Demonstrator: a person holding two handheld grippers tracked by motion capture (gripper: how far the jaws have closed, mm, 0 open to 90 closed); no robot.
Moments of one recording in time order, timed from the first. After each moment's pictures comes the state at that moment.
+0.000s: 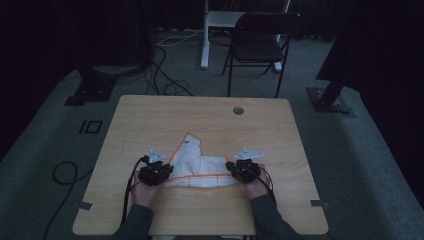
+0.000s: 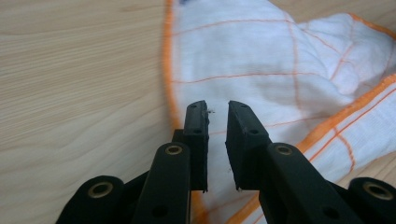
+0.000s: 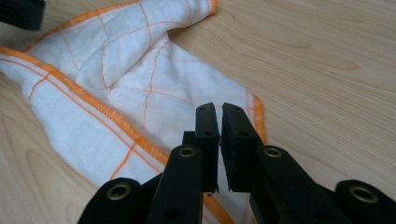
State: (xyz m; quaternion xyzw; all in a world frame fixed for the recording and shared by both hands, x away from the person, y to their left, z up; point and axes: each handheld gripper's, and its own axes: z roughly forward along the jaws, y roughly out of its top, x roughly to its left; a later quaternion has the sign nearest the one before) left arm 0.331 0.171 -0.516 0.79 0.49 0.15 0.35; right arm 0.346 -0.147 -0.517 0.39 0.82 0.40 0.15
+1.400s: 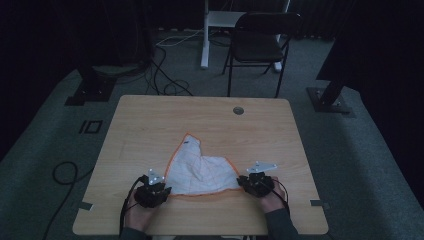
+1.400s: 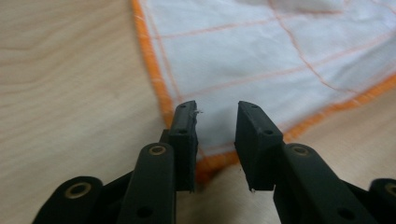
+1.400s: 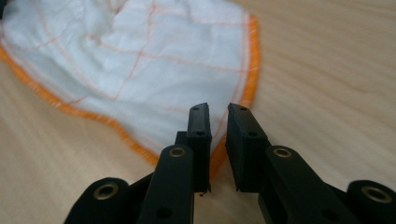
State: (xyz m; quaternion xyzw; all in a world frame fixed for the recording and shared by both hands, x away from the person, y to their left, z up) left arm 0.273 0.180 -0.525 0.81 0.47 0.15 0.30; right arm 0.308 -0.189 -0.525 0.40 0.83 0.37 0.12
